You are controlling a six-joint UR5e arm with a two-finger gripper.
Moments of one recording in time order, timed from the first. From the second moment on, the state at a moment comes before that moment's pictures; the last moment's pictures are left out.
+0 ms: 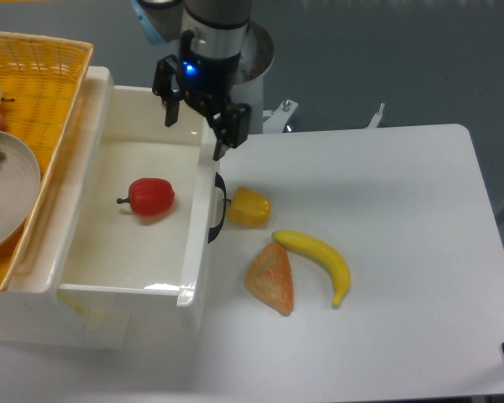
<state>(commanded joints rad) 2.46 -1.53 -1.53 -1.51 1.25 0.87</state>
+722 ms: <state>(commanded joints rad) 2.55 -1.56 -1.55 -1.45 1.36 0.70</state>
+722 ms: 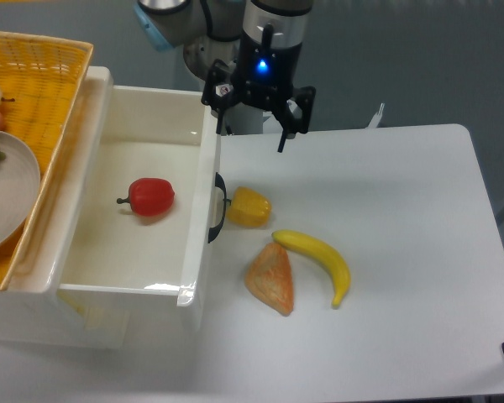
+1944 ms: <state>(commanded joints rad) 2.53 -1.86 -1.53 -1.39 1.49 0.60</state>
